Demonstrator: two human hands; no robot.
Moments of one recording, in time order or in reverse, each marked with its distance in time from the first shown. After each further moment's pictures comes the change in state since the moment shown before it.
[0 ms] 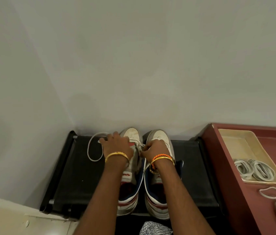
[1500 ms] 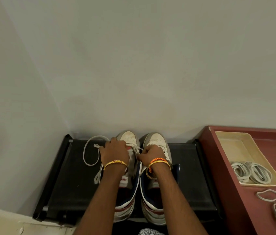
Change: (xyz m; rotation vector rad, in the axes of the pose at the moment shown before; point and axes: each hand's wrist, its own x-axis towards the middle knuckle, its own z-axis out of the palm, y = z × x) left_hand -0.006 0.009 0.005 -0.157 0.048 -0.056; right_hand -0.002 0.001 0.001 0.116 -0.035 0.099
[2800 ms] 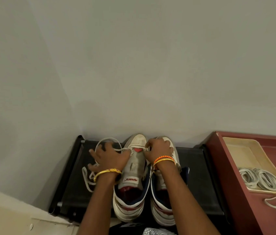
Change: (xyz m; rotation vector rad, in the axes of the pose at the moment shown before) left_hand -0.021 -0.042 -0.021 -0.525 -0.078 -0.391; right_hand 0.000 -0.026 -0.005 -0.374 0.109 -0.207
